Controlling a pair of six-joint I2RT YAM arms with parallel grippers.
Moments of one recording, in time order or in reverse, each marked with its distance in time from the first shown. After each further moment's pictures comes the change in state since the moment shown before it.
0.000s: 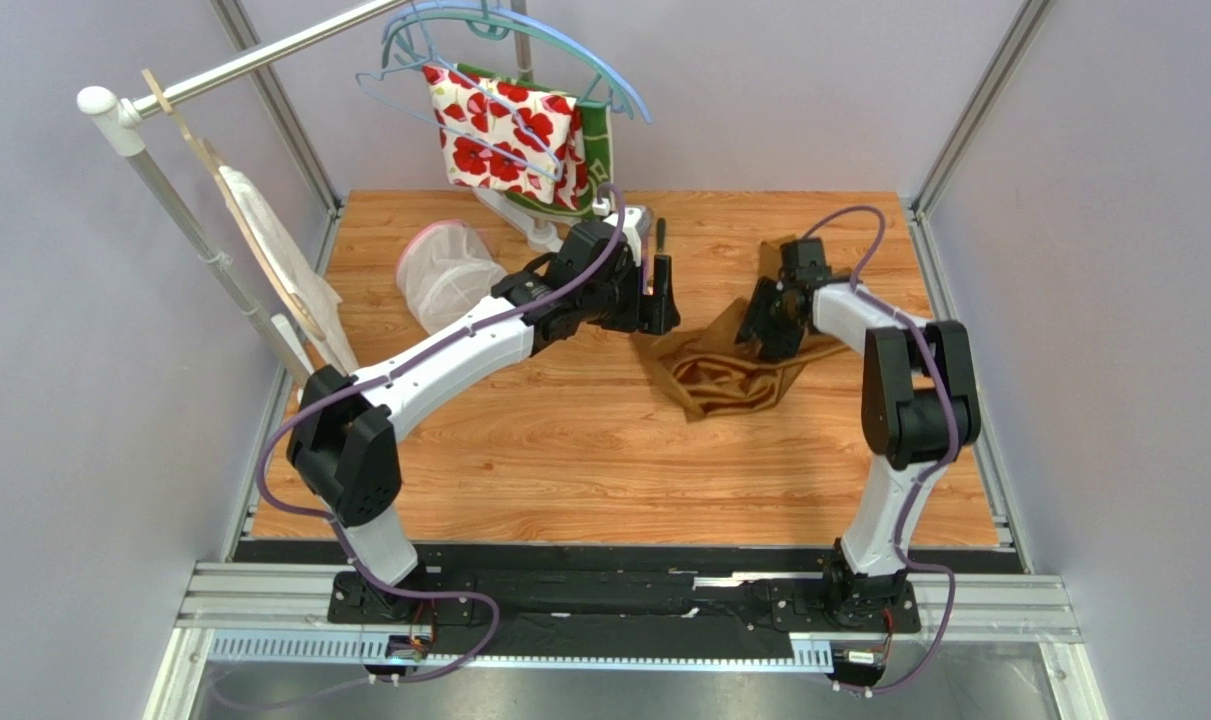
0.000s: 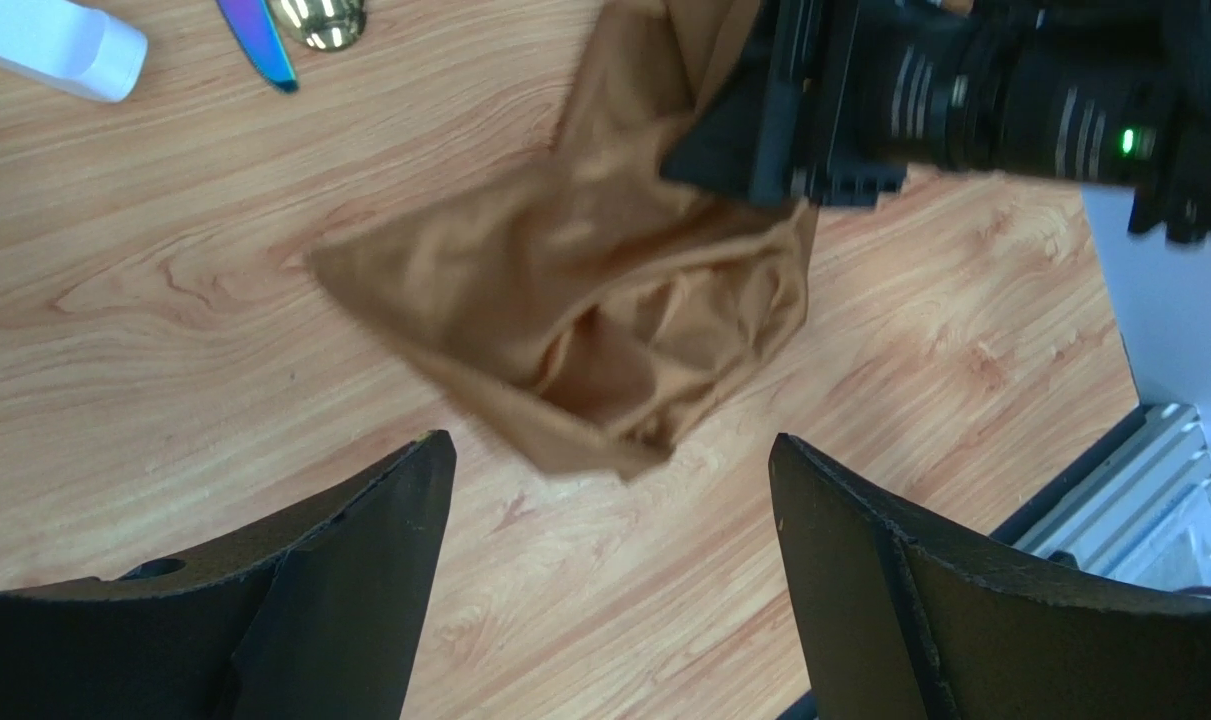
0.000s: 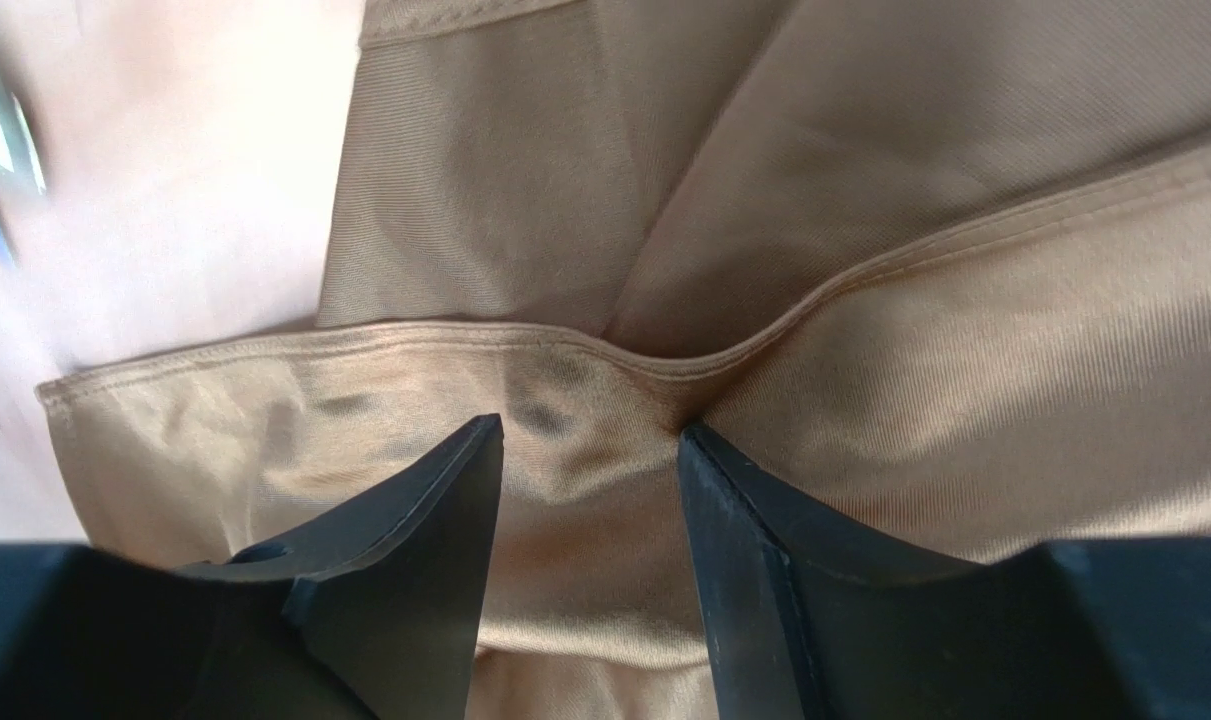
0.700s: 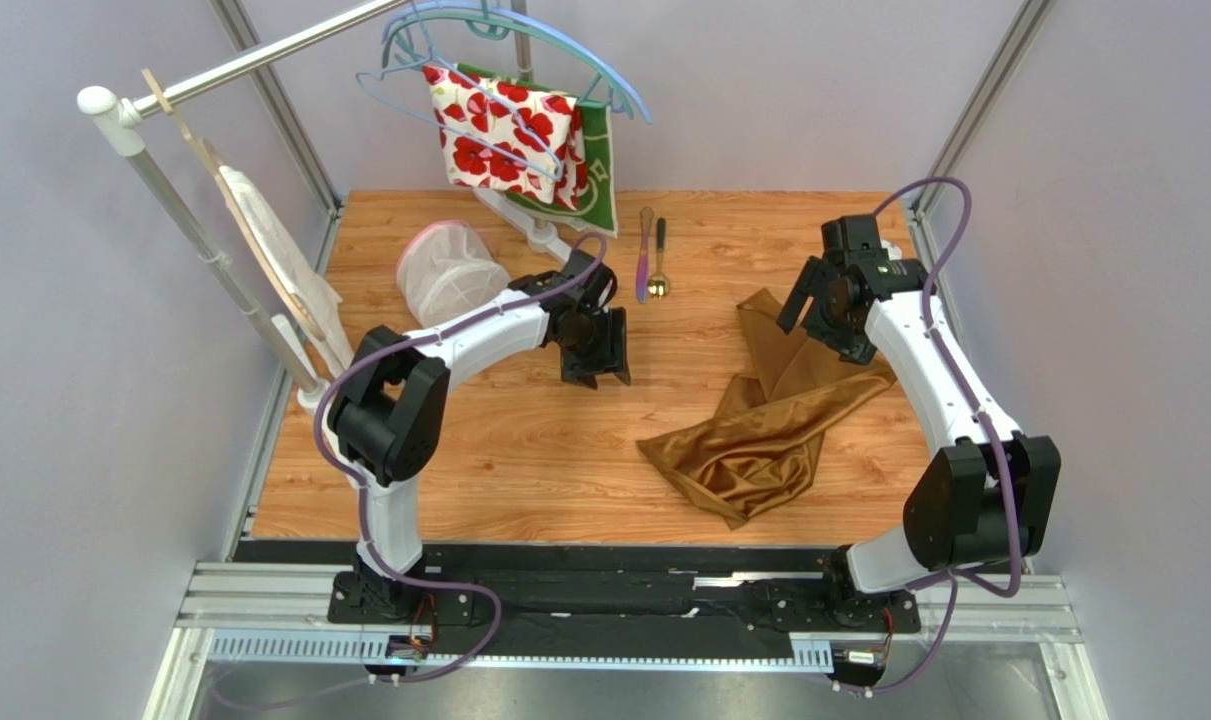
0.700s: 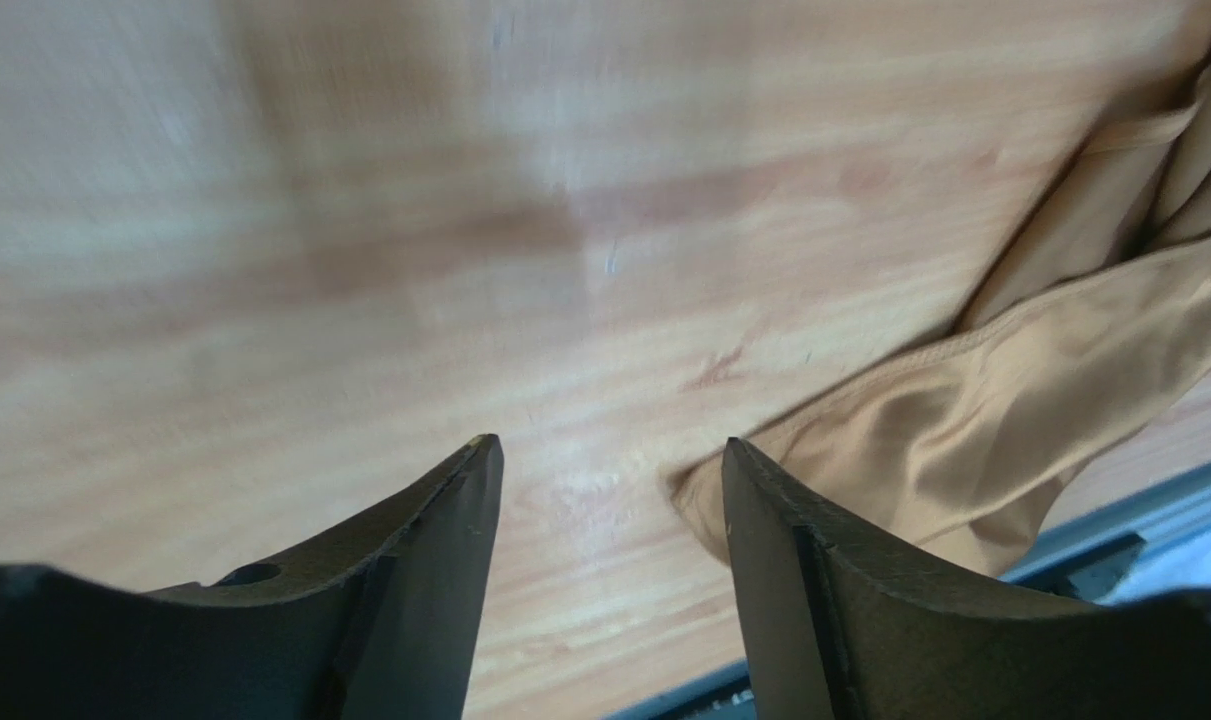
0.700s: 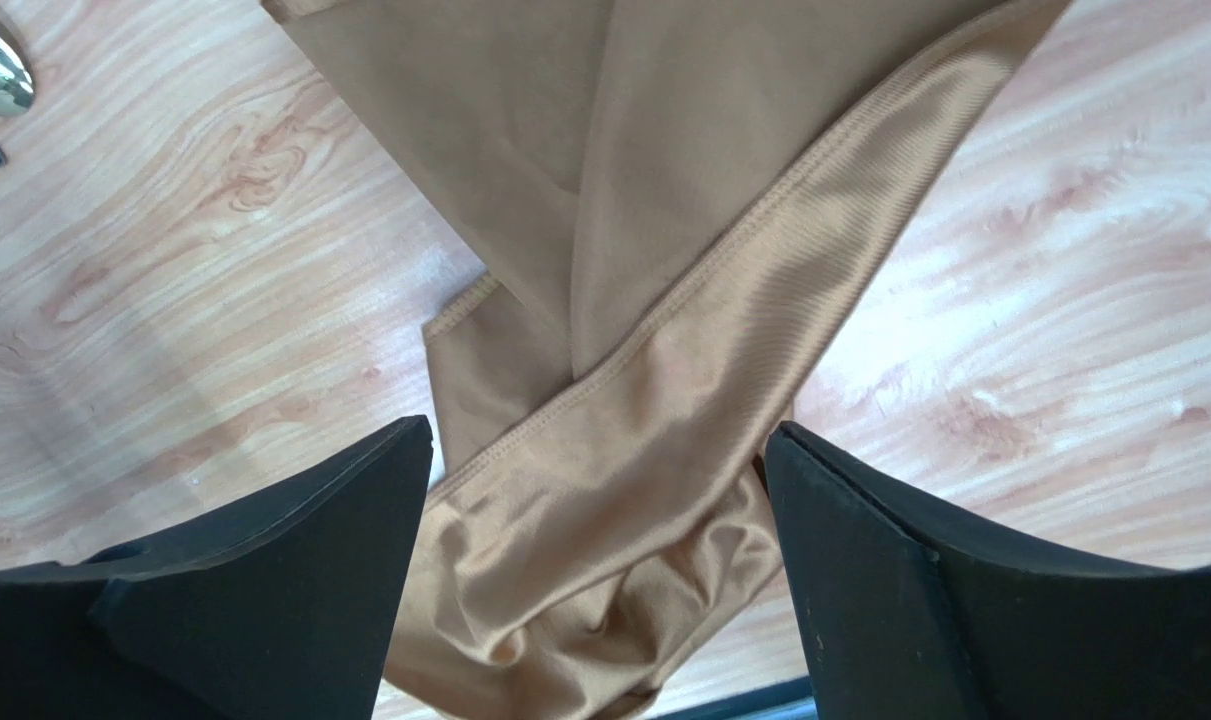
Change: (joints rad) left arm 0.117 0.197 -0.040 -0.259 0.108 -0.142; right arm 0.035 -0.462 0.034 -0.506 0.317 0.082
